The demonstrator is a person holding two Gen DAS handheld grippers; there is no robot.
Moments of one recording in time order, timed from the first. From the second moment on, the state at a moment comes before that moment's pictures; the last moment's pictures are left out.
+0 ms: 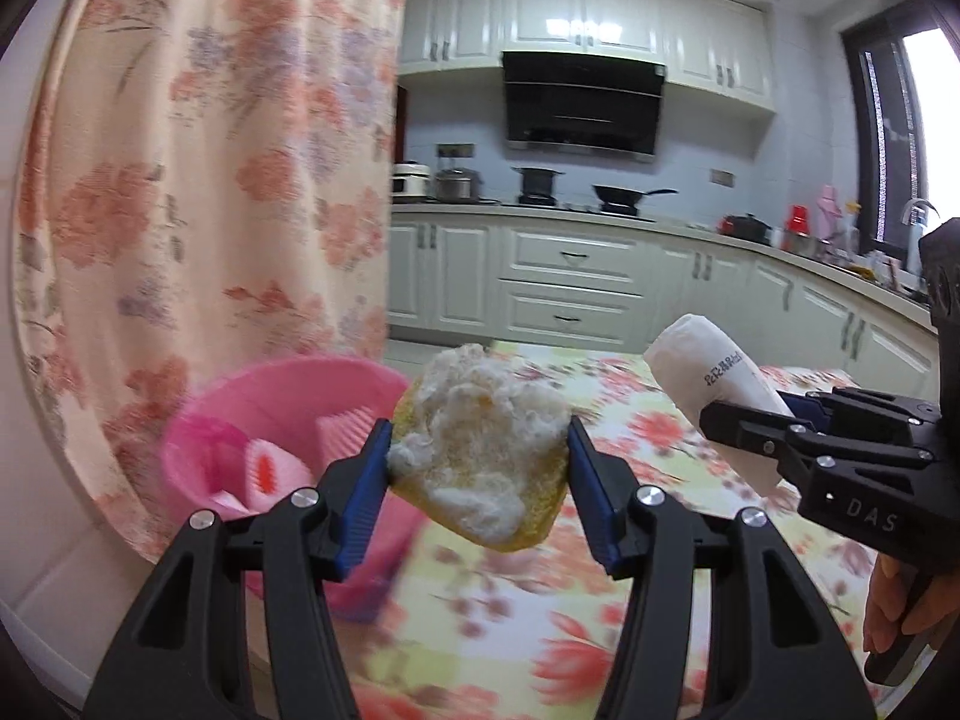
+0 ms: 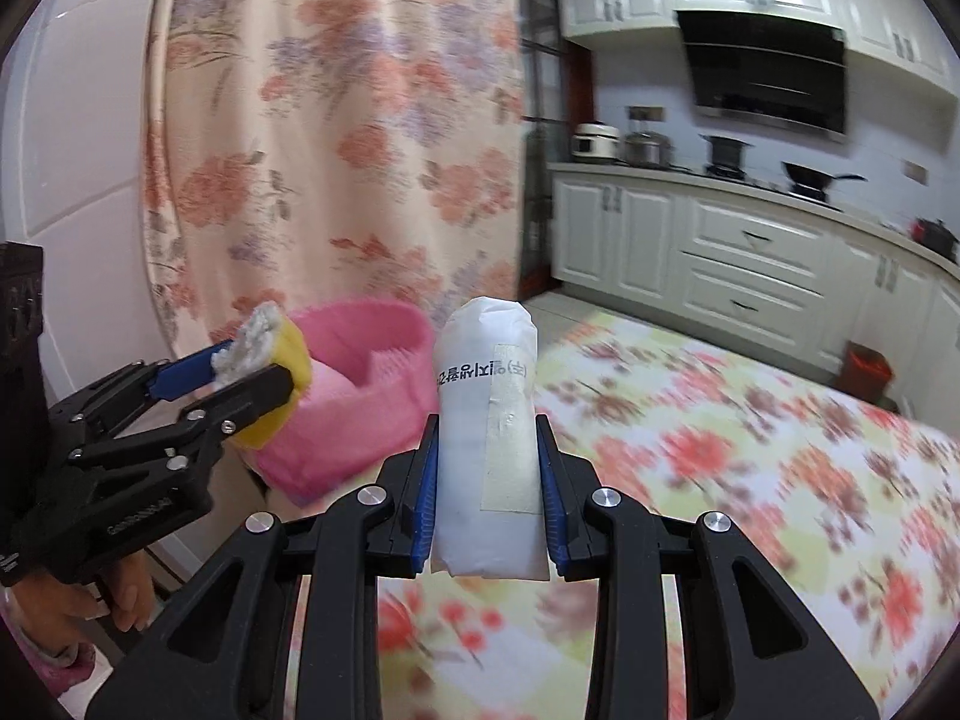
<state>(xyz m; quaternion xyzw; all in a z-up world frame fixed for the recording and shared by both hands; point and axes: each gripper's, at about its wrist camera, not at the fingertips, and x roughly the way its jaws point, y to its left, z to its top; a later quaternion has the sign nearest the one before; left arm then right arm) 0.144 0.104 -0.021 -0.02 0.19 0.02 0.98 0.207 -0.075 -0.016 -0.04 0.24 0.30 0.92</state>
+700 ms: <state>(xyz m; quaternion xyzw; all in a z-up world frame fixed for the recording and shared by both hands) 0.220 0.266 -0.016 -0.05 0.22 0.10 0.97 0.308 0.072 -0.014 -0.04 0.26 0.40 0.88</state>
